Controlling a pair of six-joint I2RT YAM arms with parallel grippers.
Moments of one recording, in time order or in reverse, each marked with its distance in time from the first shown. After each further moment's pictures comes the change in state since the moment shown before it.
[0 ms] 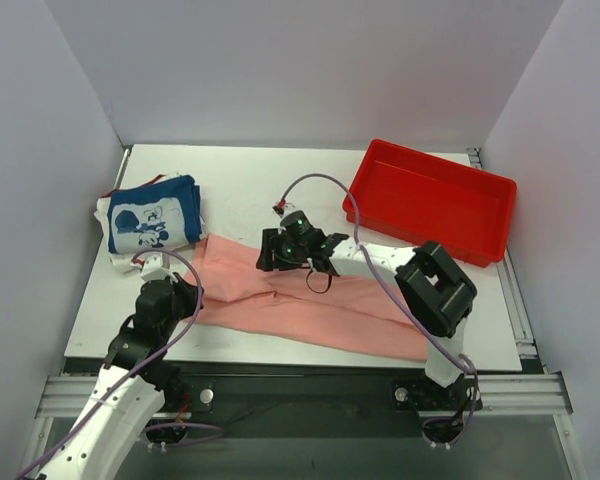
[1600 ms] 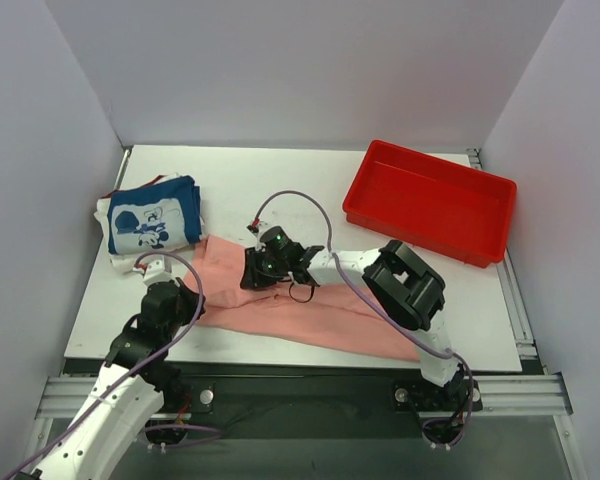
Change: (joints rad) left arm -0.046 0.018 -0.001 -0.078 -0.052 -0.081; right arm 0.094 0.219 0.115 0.123 -0.146 -0.025
